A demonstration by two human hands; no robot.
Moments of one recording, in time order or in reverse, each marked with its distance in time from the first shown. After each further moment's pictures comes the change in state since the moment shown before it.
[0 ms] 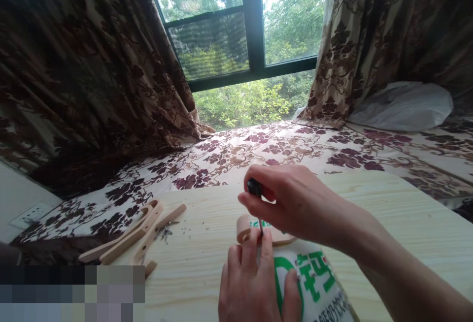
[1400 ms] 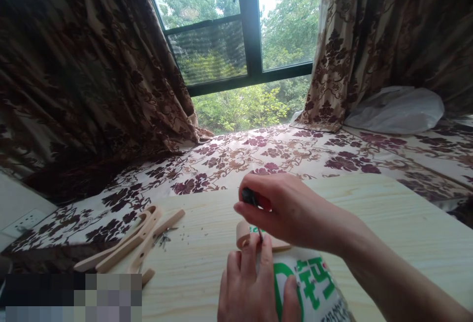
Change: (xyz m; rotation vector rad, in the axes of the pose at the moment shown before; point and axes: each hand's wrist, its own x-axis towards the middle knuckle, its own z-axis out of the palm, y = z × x) left_hand 0.002 -0.002 0.007 -0.033 0.074 0.038; right_hand 0.001 0.001 0.004 0.148 -0.020 -0.008
